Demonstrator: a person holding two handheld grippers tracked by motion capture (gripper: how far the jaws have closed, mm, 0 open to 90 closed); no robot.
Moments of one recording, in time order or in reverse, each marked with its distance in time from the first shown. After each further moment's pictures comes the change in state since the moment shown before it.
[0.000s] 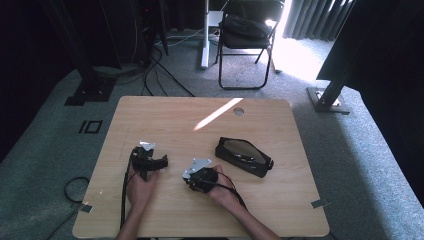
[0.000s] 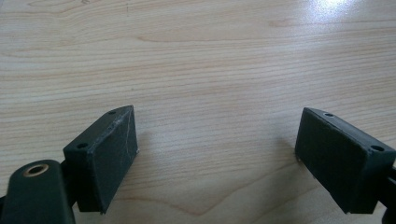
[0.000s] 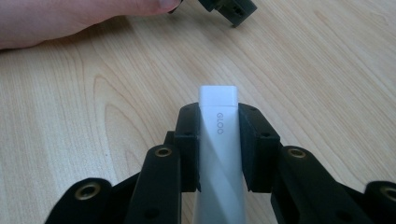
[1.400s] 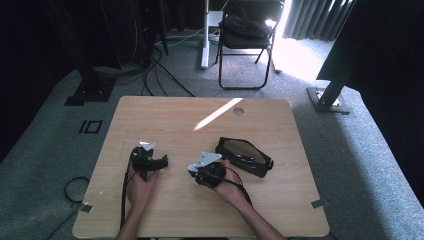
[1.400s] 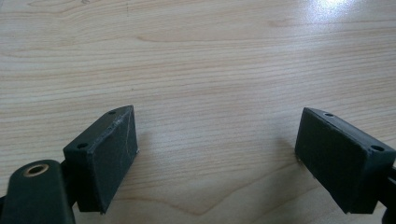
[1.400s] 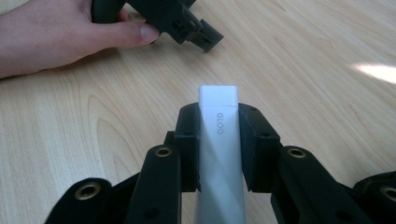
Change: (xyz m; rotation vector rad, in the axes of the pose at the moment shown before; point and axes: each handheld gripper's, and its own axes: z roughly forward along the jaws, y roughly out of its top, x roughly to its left) left arm 0.000 0.000 0.000 0.000 0.000 0.000; right arm -0.014 0.007 -0.031 -0.065 -0.039 0.020
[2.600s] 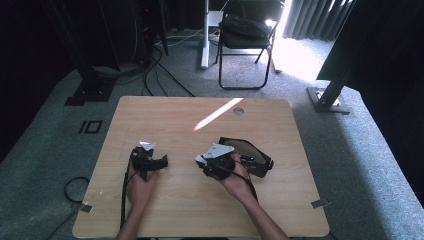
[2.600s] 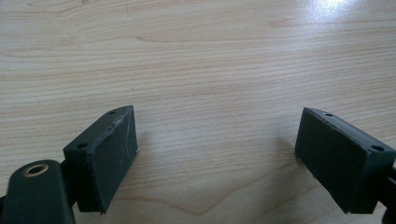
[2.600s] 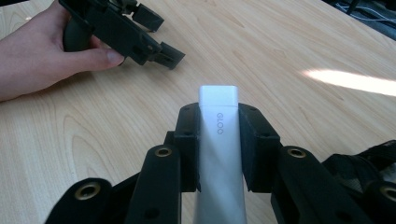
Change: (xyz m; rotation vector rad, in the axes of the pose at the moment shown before) left arm 0.000 0.000 0.000 0.001 0.000 0.001; right arm -0.025 0.003 -0.022 -0.056 -0.052 0.057
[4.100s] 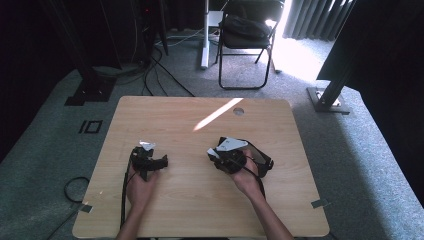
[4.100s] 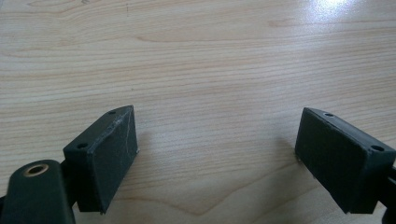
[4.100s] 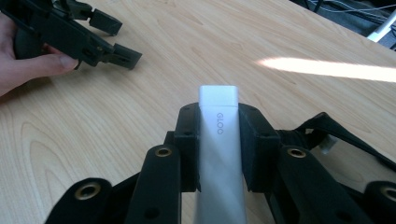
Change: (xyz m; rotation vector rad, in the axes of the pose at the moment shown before) left arm 0.000 0.000 0.000 0.000 0.000 0.000; right arm -0.032 -0.011 -0.013 -0.018 -0.070 0.079
